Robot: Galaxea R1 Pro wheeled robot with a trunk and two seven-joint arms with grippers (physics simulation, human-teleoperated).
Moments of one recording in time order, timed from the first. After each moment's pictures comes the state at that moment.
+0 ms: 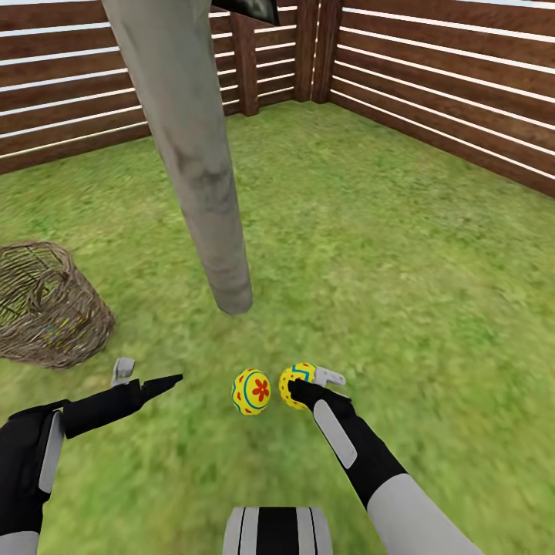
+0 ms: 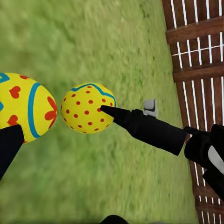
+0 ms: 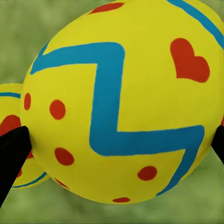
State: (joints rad) left arm -0.45 0.15 0.45 -1.35 0.04 1.03 -1.28; right arm -0.64 0.16 0.32 -0.89 -0.64 0.40 -0.40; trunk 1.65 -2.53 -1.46
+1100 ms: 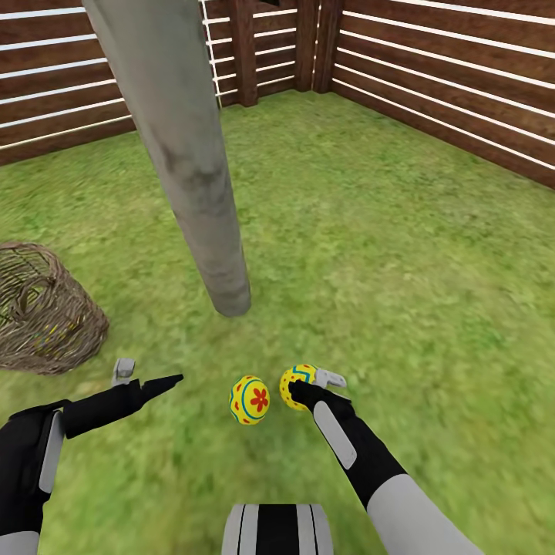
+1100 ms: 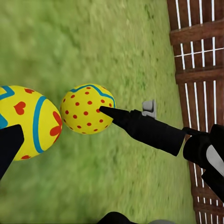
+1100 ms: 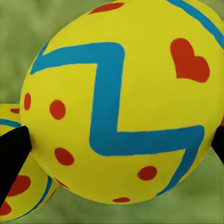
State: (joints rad) left arm -0.45 0.15 0.45 -1.35 0.04 1.03 -1.28; right arm -0.64 0.16 0.31 -0.88 -0.64 0.39 -0.40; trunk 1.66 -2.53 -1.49
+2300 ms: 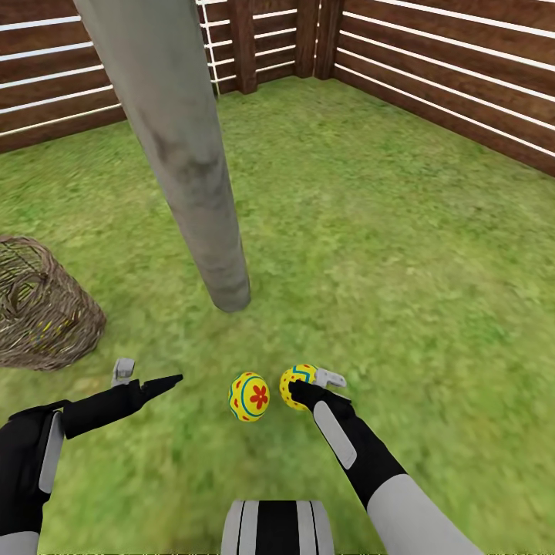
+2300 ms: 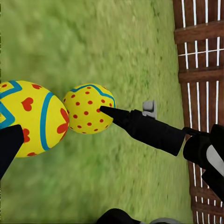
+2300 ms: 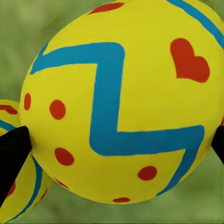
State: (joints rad) left arm -0.45 0.15 0.45 -1.35 0.04 1.03 -1.28; right arm -0.64 0.16 0.31 -0.88 -0.64 0.38 -0.40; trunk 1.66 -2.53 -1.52
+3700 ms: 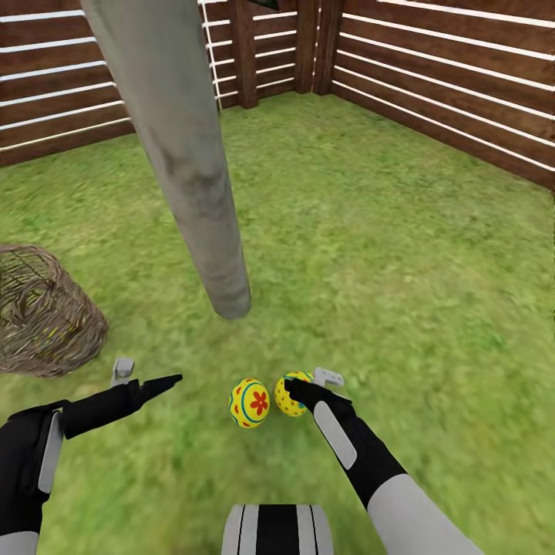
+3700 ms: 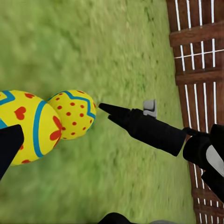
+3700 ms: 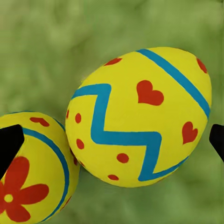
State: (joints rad) left arm -0.45 0.15 0.45 -1.35 0.05 1.03 -1.28; right arm -0.64 0.16 0.31 -0.87 -0.64 0.37 -0.35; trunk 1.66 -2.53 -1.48
